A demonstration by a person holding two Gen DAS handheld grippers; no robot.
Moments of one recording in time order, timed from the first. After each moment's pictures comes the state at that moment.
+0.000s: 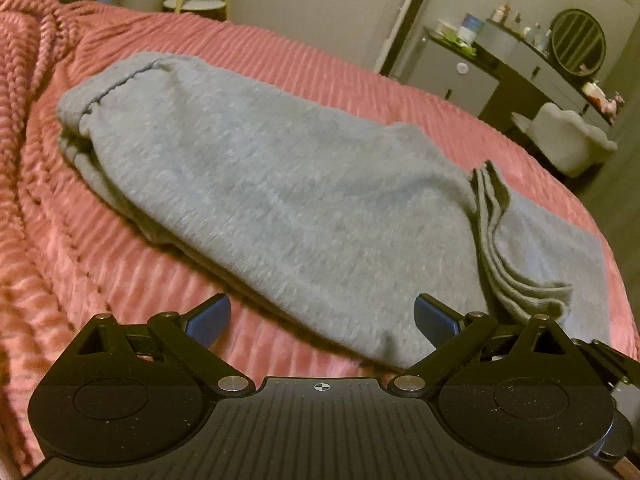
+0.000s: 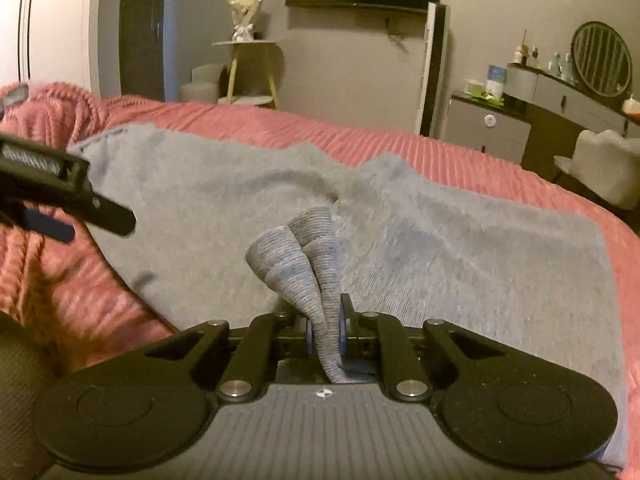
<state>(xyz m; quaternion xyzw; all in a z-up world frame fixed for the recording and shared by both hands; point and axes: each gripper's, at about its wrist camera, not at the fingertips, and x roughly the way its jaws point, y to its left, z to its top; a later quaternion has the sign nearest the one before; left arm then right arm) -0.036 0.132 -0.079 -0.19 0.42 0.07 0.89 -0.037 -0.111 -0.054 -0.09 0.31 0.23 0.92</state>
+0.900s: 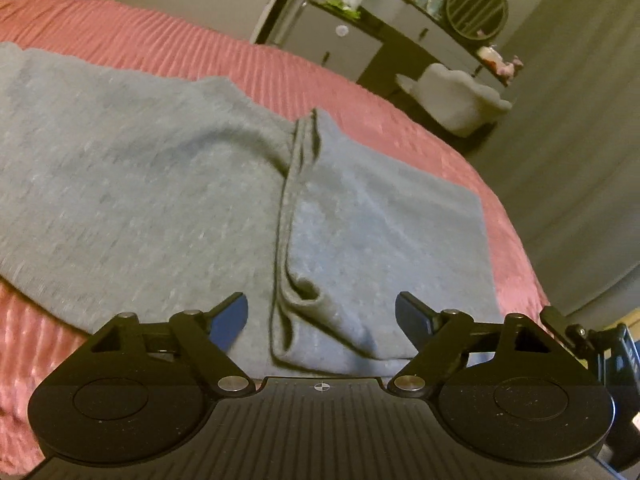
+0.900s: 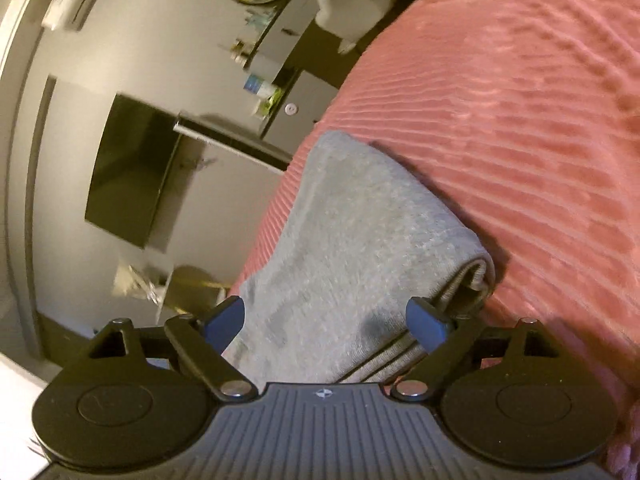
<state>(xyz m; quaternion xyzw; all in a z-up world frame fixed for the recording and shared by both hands) 0.001 0.038 -0.081 -0.21 0.42 -0.12 0.88 -0.087 -0.319 -0.076 0.51 0.29 0.05 0.81</state>
